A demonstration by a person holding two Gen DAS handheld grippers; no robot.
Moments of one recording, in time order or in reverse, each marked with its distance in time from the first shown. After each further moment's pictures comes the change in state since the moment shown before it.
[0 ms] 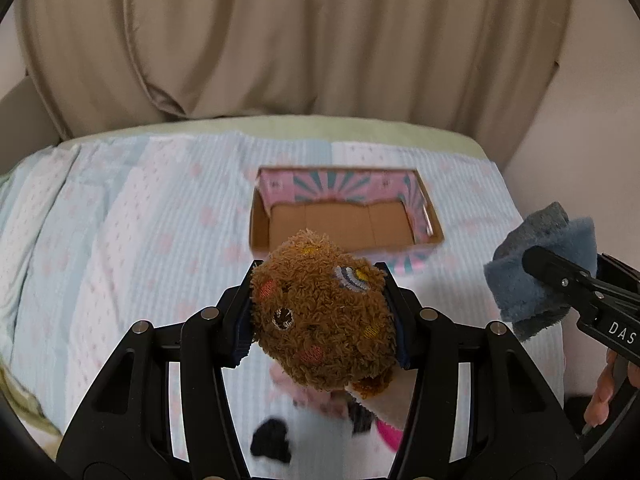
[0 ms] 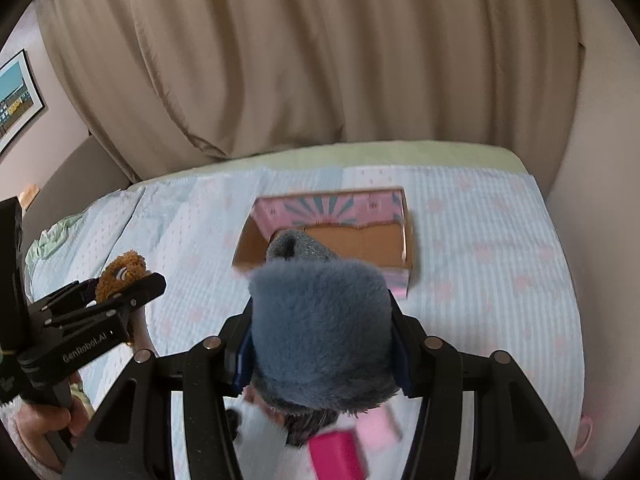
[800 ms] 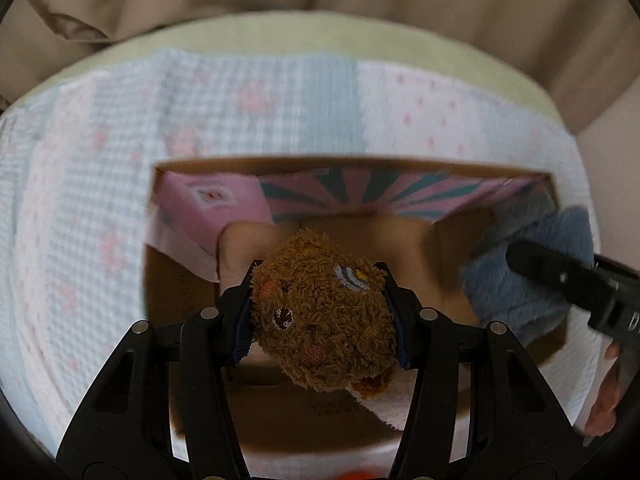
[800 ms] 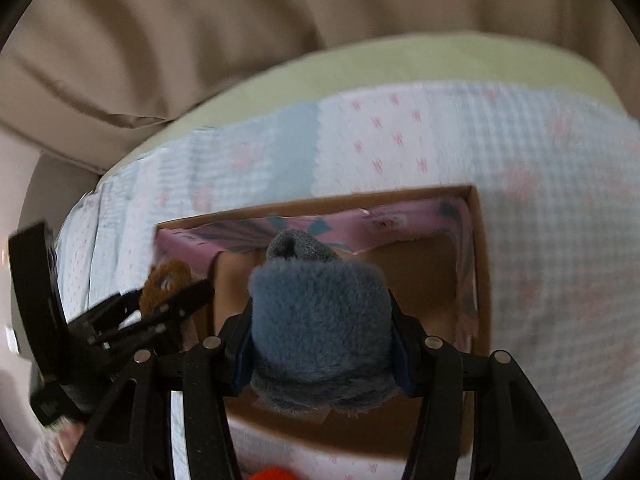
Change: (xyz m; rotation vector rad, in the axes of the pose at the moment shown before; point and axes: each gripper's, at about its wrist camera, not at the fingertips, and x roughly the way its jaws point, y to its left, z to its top) left arm 0.338 0.019 0.093 -0.023 0.369 -0.018; right arm 0.310 -0.080 0.099 0.195 0.391 0.114
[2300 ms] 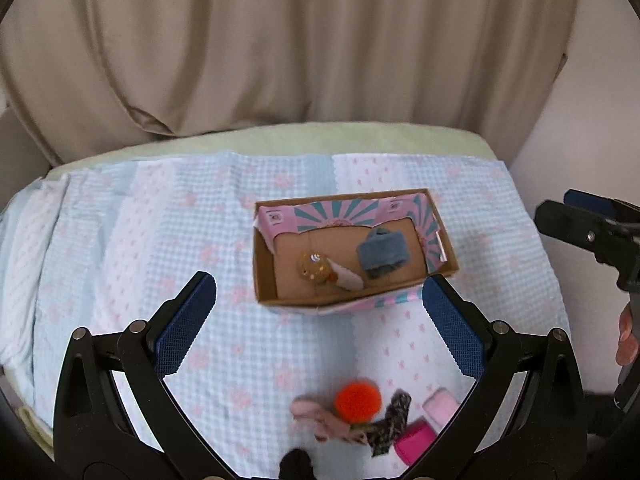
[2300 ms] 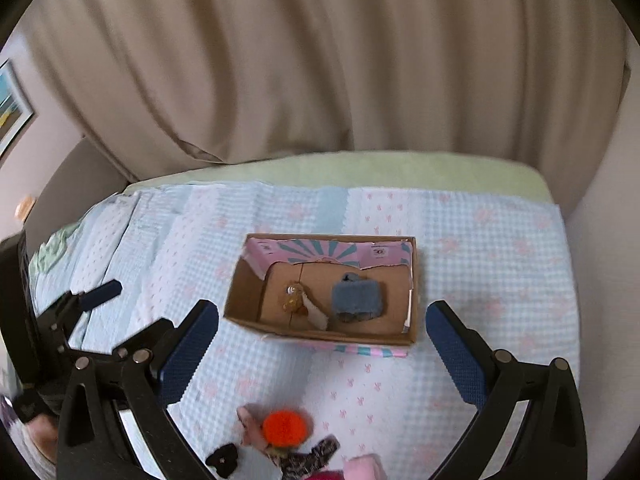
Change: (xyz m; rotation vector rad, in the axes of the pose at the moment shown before) left arm -0.276 -0.020 -0.117 0.095 -0.293 0.038; right arm -0.239 0.096 -0.112 -0.223 -0.307 -0.097
